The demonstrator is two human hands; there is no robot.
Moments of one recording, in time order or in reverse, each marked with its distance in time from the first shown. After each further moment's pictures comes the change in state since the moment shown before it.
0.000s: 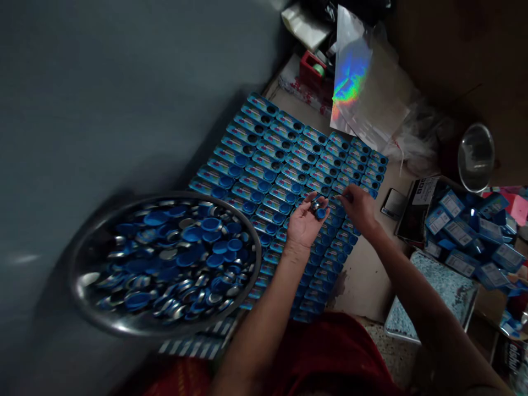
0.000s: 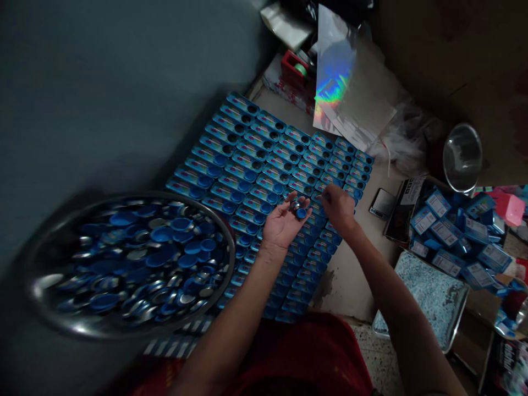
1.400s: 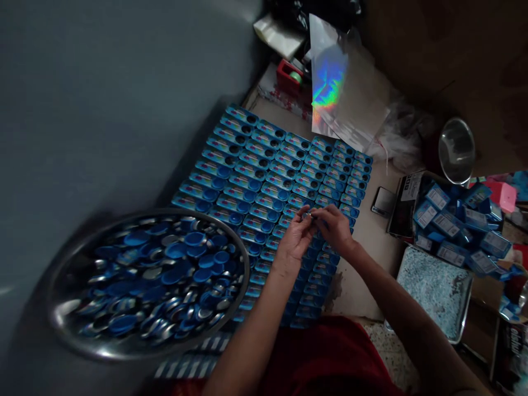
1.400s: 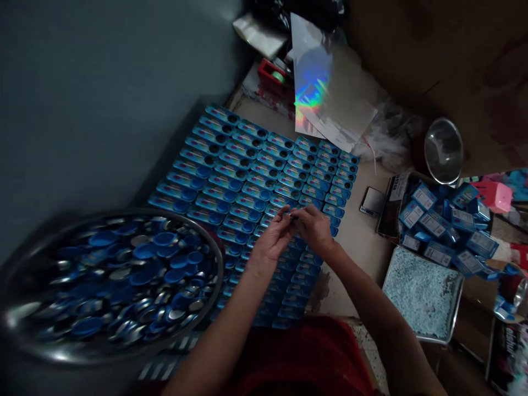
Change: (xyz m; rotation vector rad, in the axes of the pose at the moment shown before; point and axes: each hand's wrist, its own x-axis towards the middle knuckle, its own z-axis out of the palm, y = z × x) left_hand -0.001 -0.019 -0.014 0.186 0.055 0.036; right_hand -0.052 -0.009 0.034 0.375 0.101 -0.222
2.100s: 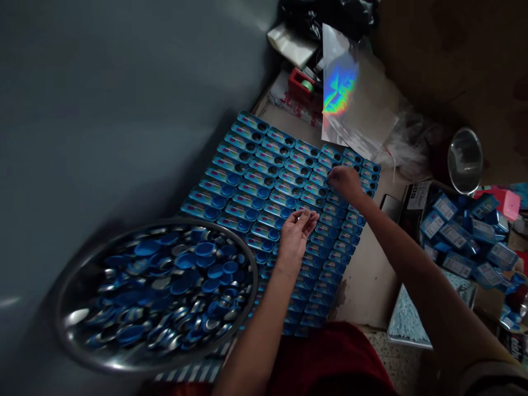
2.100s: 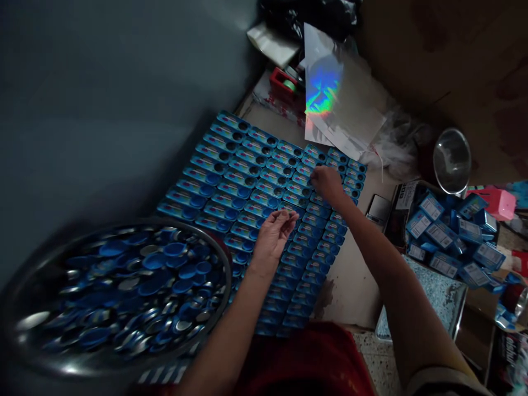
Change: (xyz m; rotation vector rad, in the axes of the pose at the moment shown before) left_hand 0.008 0.030 0.005 0.115 0.093 0.146; right_hand 0.166 0.026 -0.030 -0.299 -0.136 0.128
